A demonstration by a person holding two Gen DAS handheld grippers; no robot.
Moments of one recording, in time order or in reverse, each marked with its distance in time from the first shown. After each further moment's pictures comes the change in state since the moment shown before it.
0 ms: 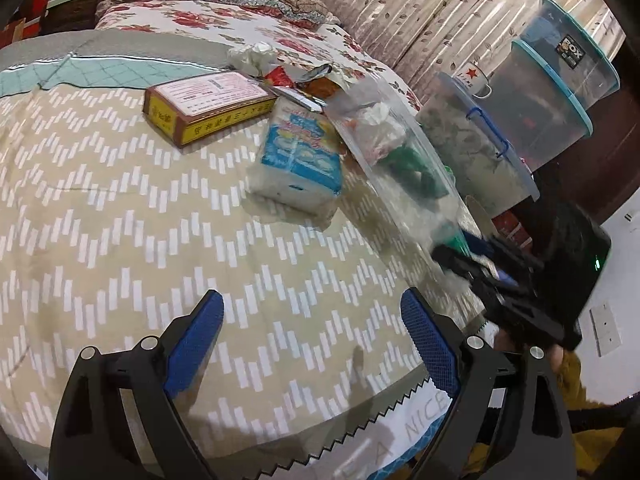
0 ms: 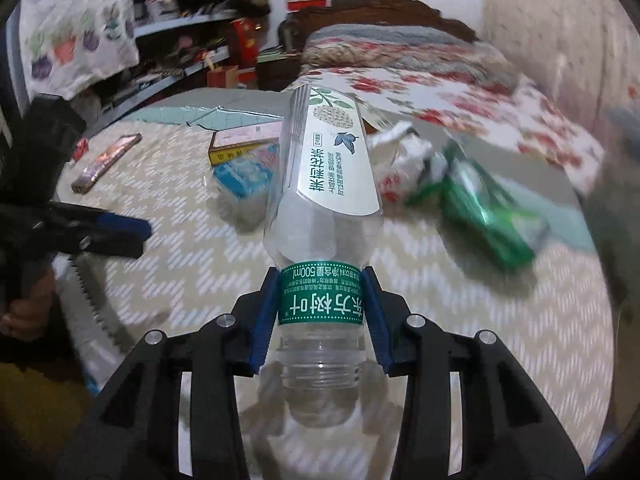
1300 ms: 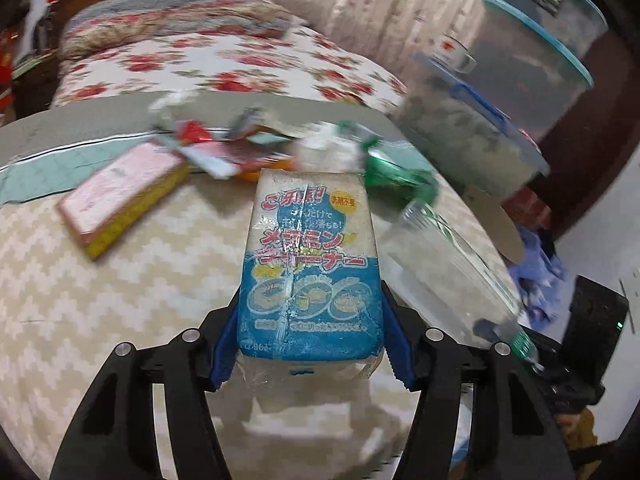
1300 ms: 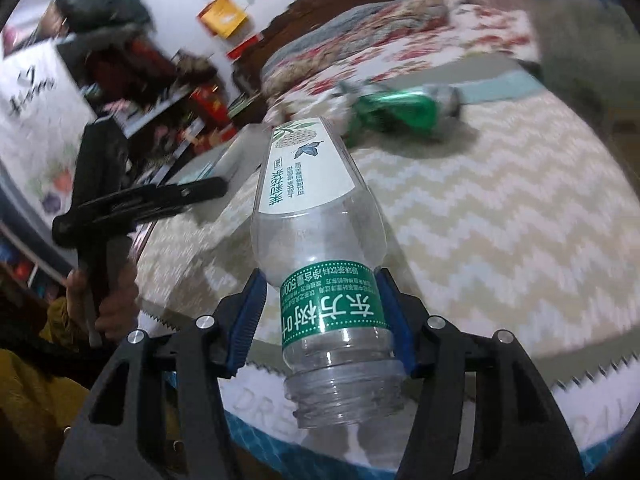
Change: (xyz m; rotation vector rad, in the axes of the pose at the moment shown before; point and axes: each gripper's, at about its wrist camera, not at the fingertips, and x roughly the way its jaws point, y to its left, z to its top) left arm 0.049 -0.082 0.054 0.199 0.006 0.076; right arm -0.052 -0.073 -0.083 0.468 -0.086 0.153
